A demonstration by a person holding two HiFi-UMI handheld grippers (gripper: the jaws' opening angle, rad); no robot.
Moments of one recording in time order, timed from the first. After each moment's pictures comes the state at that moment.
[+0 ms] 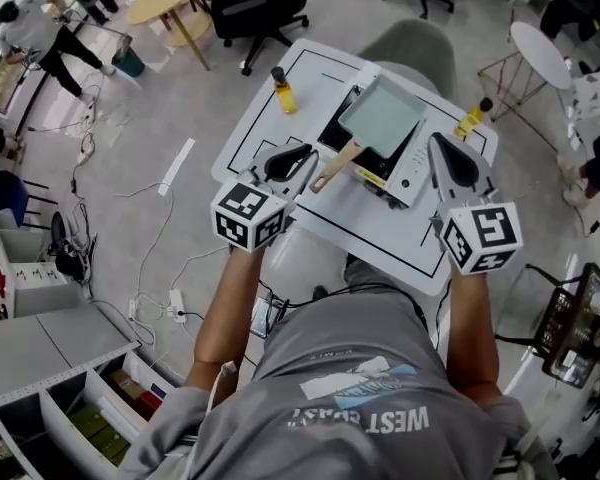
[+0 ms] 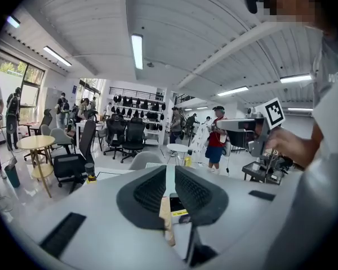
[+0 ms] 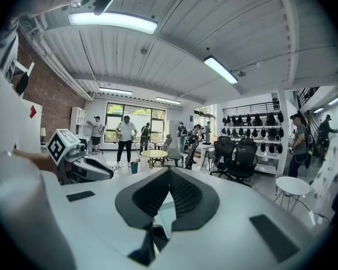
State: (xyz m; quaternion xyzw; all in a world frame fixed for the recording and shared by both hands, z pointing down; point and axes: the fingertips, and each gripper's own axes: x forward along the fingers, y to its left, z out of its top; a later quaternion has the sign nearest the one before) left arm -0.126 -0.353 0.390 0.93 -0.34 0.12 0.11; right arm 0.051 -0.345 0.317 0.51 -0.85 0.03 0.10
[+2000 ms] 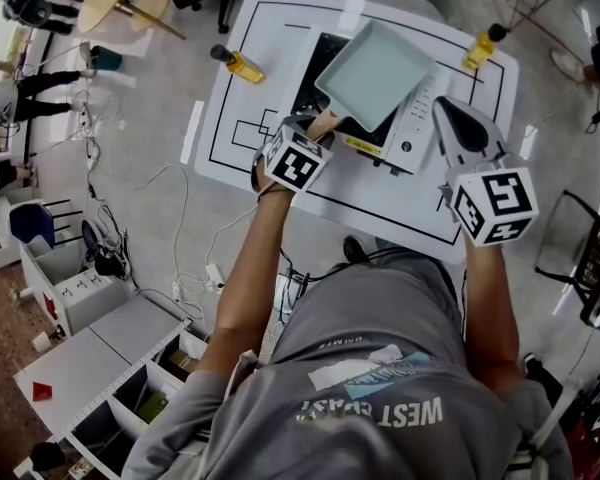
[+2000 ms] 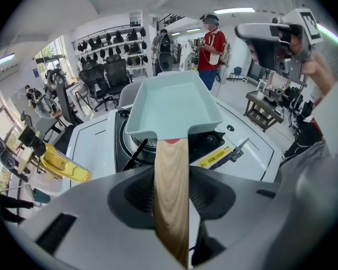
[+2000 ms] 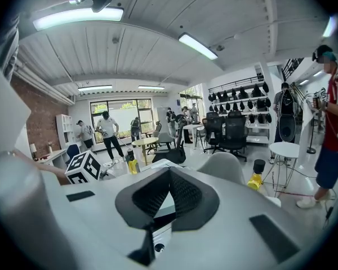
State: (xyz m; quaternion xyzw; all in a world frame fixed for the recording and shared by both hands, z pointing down) left arm -0.056 -0.420 0.622 0.83 -0.24 0.49 0.12; right arm 0.125 -0.399 0.441 0.54 -0.82 0.15 0.11
